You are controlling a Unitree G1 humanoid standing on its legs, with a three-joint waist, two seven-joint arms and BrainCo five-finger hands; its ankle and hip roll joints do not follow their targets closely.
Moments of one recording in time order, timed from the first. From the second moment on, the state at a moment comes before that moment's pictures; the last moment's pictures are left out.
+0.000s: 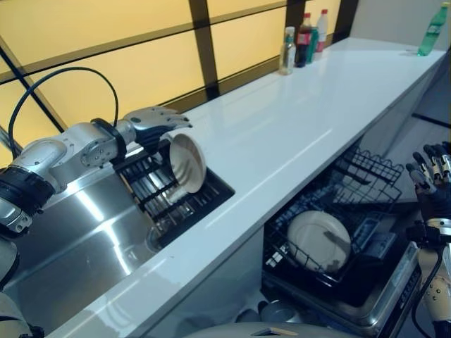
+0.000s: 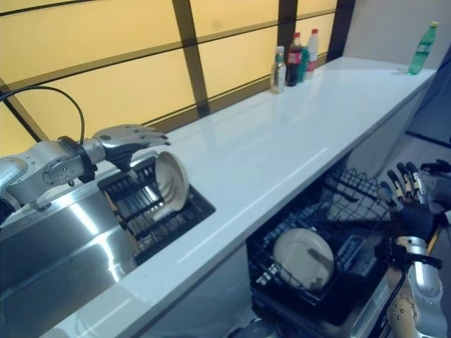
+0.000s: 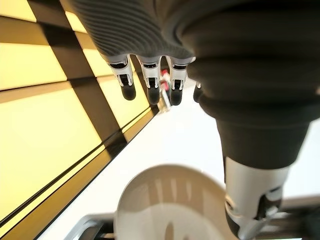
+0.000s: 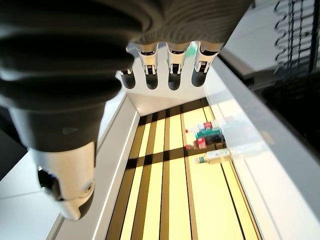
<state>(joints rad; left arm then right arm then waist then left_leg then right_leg) -0.98 1.18 -0.92 0.40 0.46 -0.39 -0.09 0.20 -0.57 -0.32 -0.03 0.81 -0.26 0.03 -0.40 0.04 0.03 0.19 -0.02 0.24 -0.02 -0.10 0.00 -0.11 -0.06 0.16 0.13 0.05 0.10</state>
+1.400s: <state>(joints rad) -0.37 0.82 -0.12 0.29 0.41 -0.47 0.45 0.36 -0.54 -0.38 -0.03 0.84 -0.18 0.19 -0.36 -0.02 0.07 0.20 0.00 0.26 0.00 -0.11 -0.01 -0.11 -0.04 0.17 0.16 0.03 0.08</state>
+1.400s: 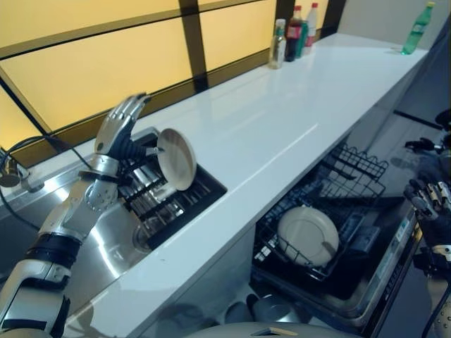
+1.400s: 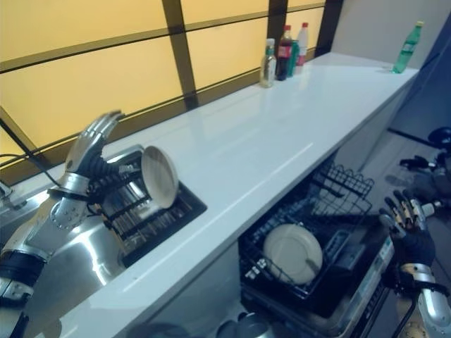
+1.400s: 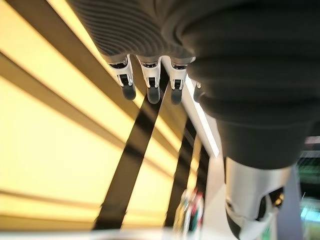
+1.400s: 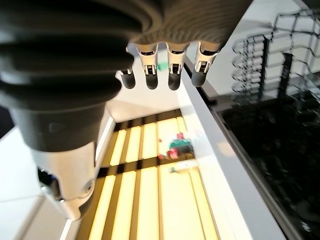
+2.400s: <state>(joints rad) -0.97 1.12 -0.74 0.44 0.66 -0.33 0.41 0.22 -0.60 -0.34 -0.04 0.84 -0.17 0.13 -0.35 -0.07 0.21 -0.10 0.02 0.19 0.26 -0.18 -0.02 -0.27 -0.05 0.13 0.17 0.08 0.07</state>
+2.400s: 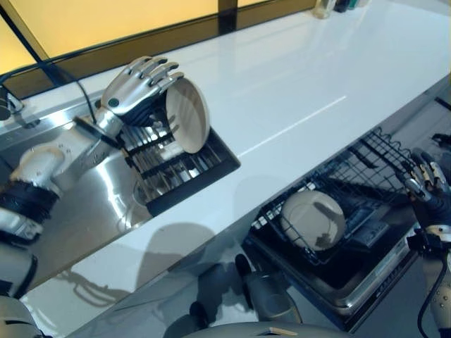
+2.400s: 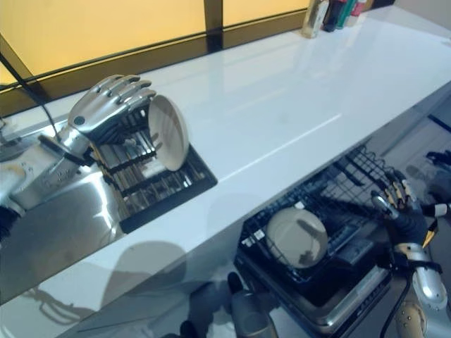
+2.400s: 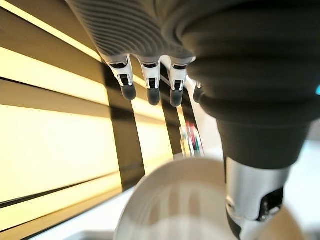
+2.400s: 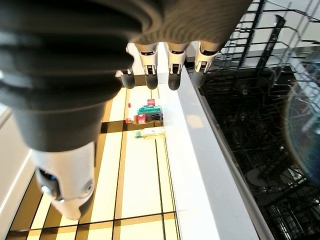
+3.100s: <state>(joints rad) -1.25 1.07 -1.05 0.48 0.68 -0.21 0.01 0.17 -0.66 -0.34 -0.03 0.86 -0.19 0.15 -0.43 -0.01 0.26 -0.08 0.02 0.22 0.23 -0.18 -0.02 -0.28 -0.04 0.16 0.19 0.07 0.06</state>
